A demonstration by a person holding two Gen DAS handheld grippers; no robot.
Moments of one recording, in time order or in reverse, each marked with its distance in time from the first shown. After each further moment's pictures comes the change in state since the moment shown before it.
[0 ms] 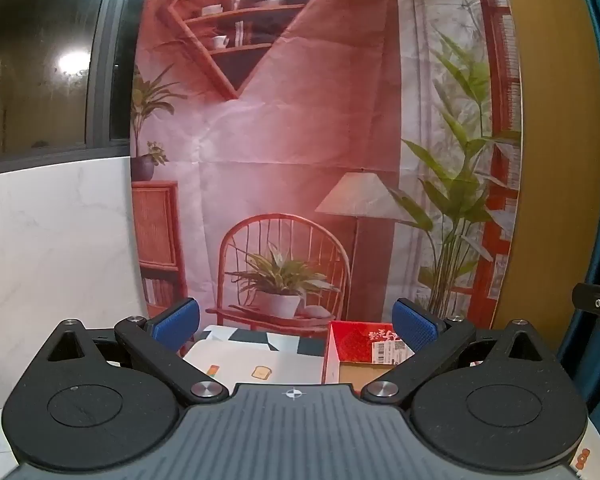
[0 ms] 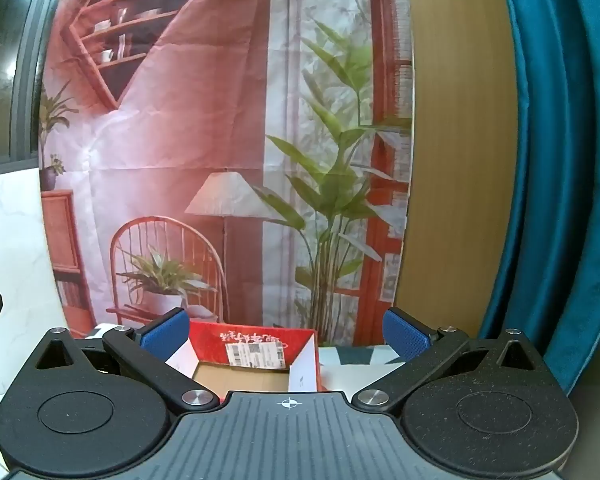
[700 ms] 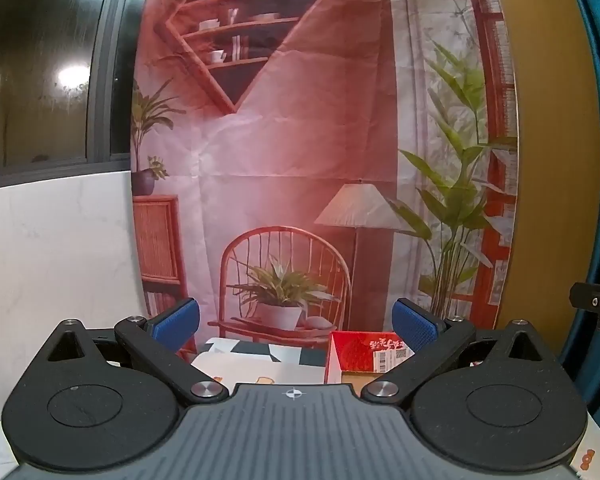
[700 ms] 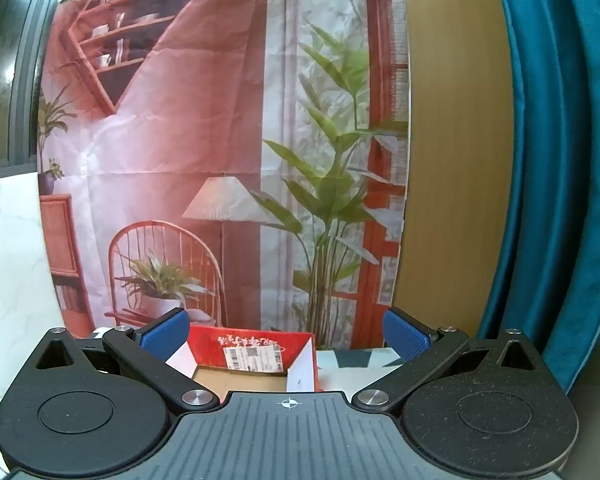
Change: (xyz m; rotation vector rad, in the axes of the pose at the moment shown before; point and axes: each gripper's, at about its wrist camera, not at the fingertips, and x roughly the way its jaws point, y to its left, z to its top) left arm -0.009 -0.001 -0.006 0.008 -0.040 0.017; right arm -0.009 -0.015 0.001 -0.009 -0.005 0.000
